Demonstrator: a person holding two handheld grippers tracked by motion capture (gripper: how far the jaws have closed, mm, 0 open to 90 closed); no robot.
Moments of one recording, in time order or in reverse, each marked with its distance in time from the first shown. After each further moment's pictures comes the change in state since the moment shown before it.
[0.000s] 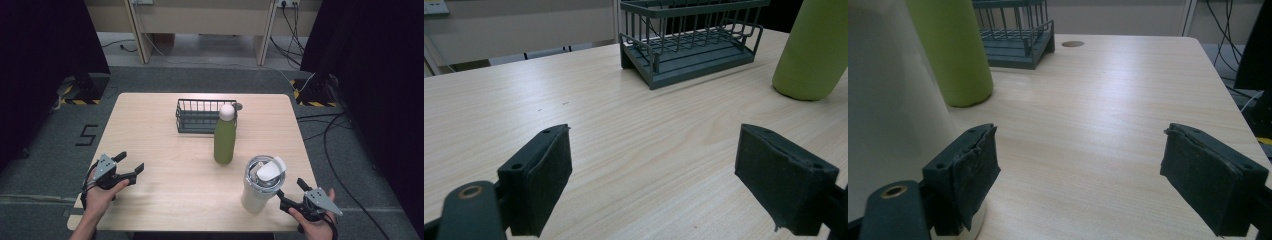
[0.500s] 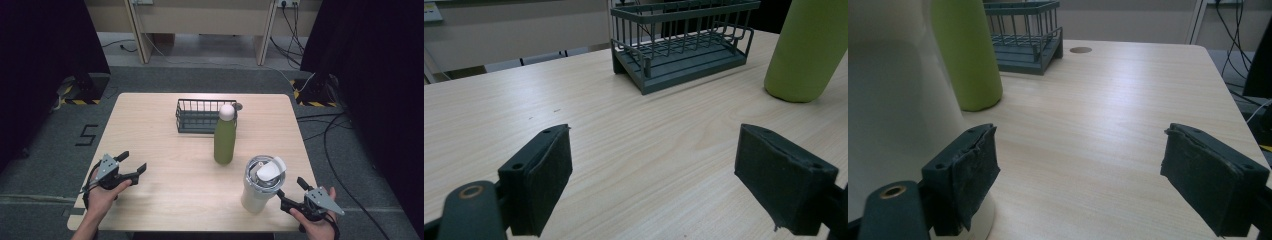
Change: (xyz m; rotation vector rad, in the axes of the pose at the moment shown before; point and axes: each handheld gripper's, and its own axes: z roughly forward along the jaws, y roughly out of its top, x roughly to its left) left arm -0.008 0.004 0.004 -0.011 -0.018 0.021; right arm -0.001 0.007 -0.002 -0.010 0.024 -0.018
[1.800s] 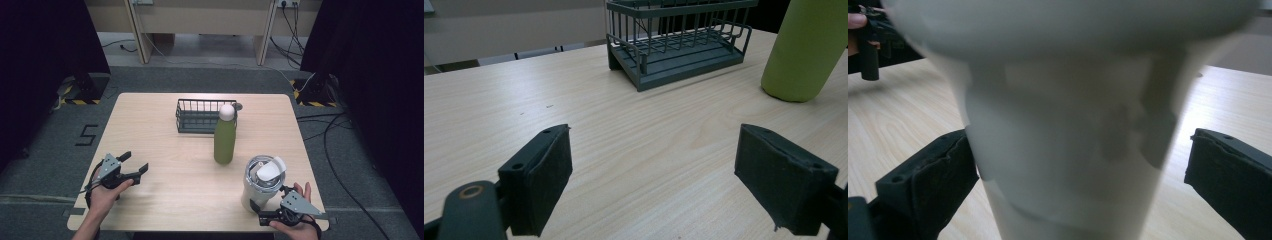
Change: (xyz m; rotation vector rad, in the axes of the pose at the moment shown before) left arm 0.000 -0.002 0.004 0.009 -0.014 -0.023; right arm 0.058 0.007 0.015 -0.026 0.303 -0.135
